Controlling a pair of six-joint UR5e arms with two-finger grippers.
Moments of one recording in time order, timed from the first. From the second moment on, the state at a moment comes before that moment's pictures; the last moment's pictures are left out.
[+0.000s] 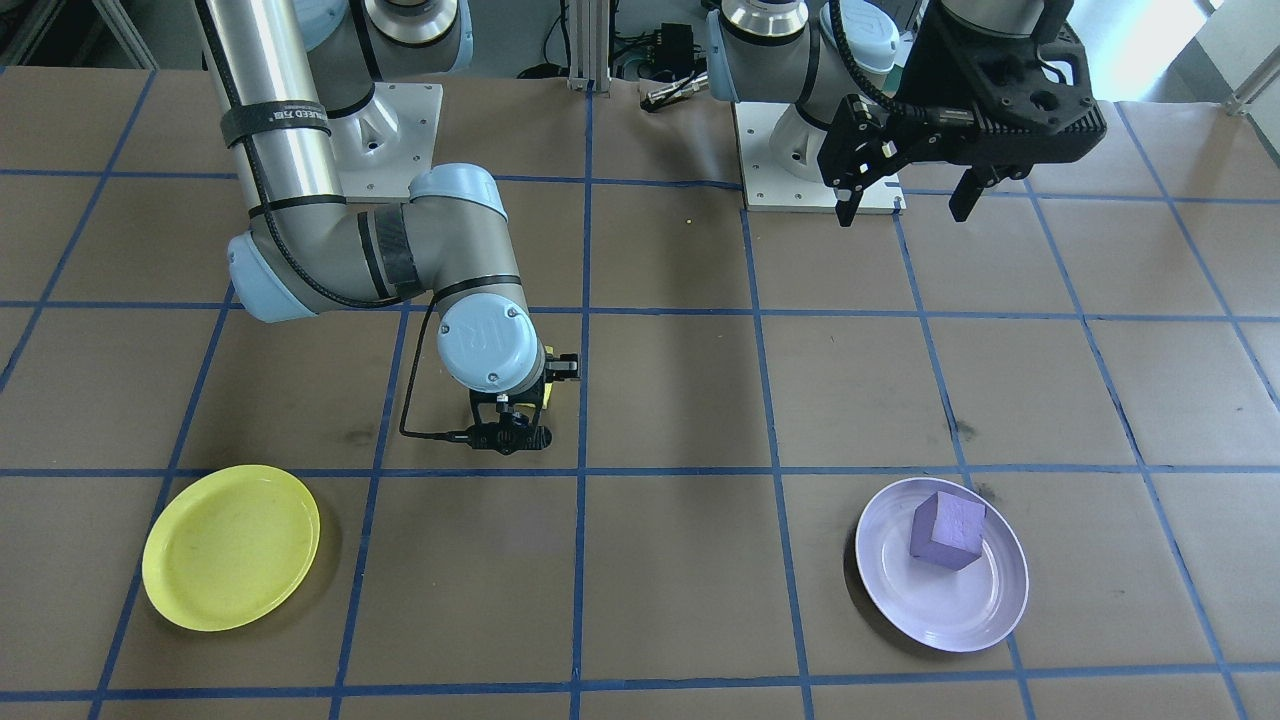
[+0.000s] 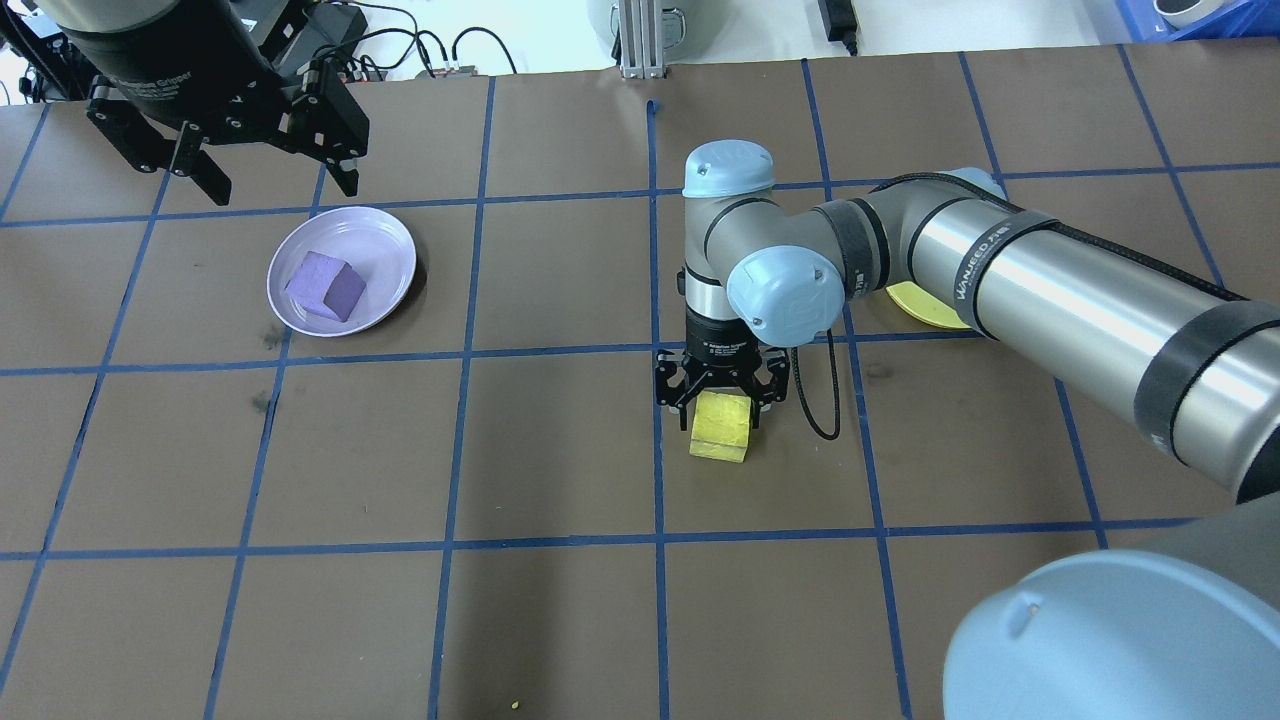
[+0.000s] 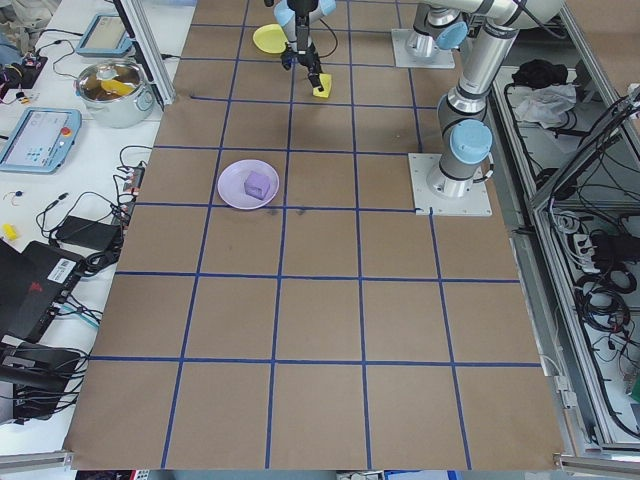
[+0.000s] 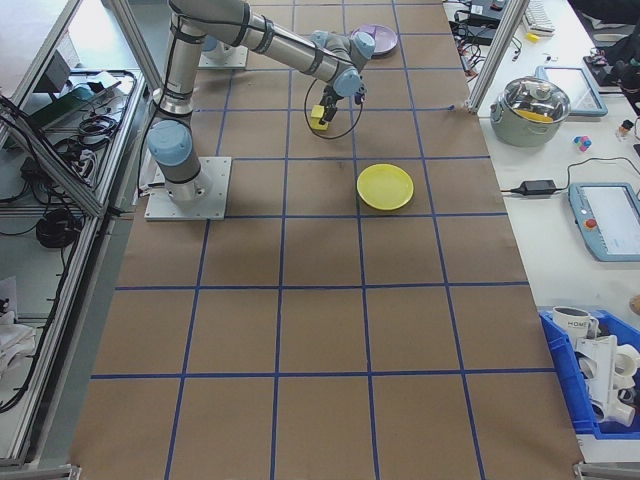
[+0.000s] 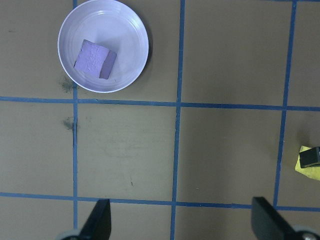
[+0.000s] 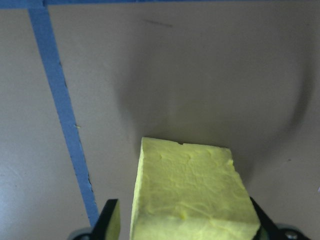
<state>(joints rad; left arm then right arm) -1.58 -1.56 -1.41 -1.69 1.61 -0.06 1.85 -1.10 1.71 -1.79 -1.45 0.27</state>
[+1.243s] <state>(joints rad) -1.58 -1.54 -1.41 -1.69 1.61 -0.06 1.66 -1.21 1.60 -1.97 -1.49 -0.05</state>
